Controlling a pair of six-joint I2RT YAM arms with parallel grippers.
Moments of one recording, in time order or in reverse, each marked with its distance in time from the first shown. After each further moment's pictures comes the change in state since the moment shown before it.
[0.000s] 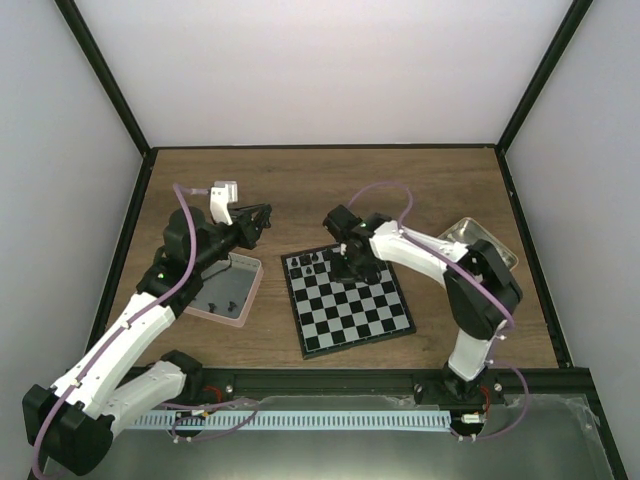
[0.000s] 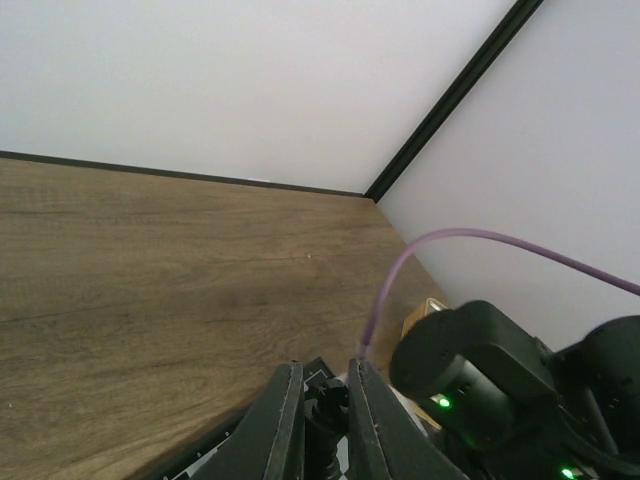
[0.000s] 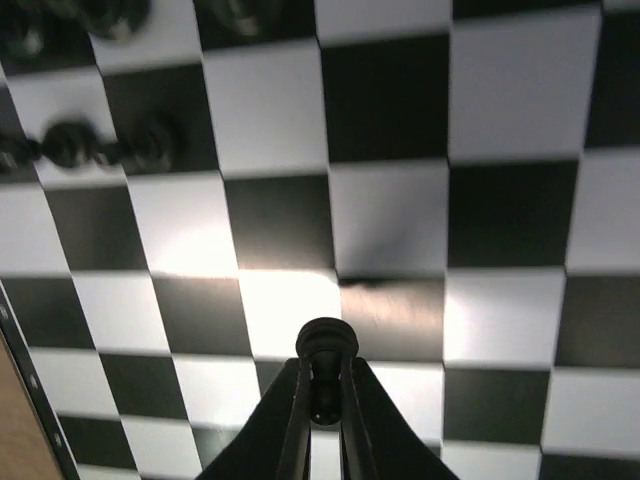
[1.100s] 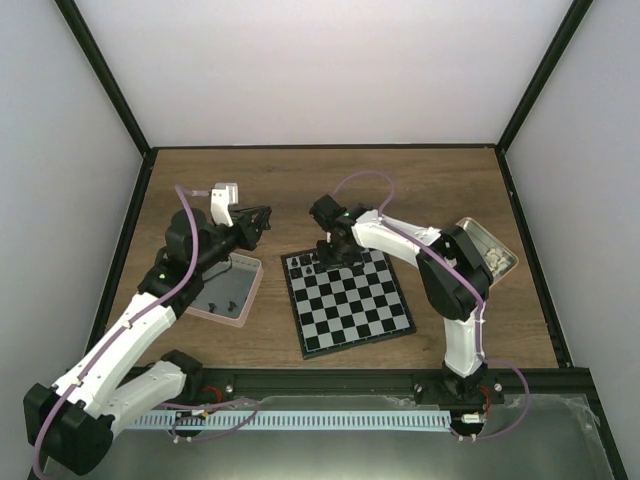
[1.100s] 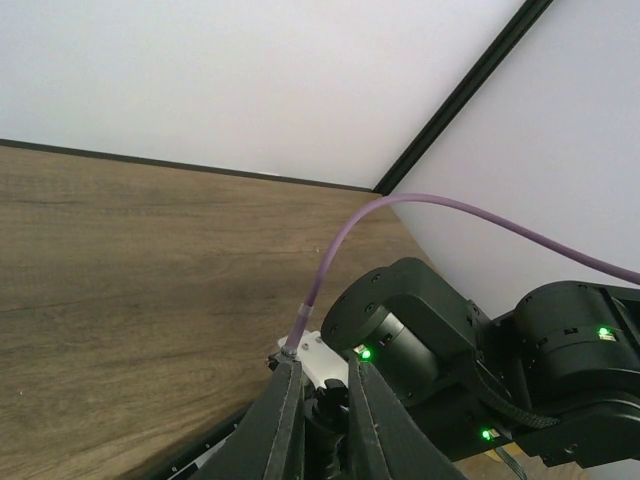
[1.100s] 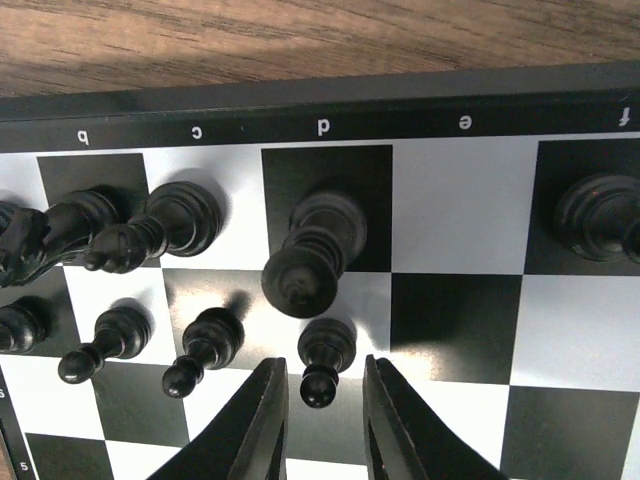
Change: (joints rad) left arm 0.000 0.001 -0.016 0.001 -0.013 0.000; right arm -0.015 0.213 0.199 0.071 0.058 -0.063
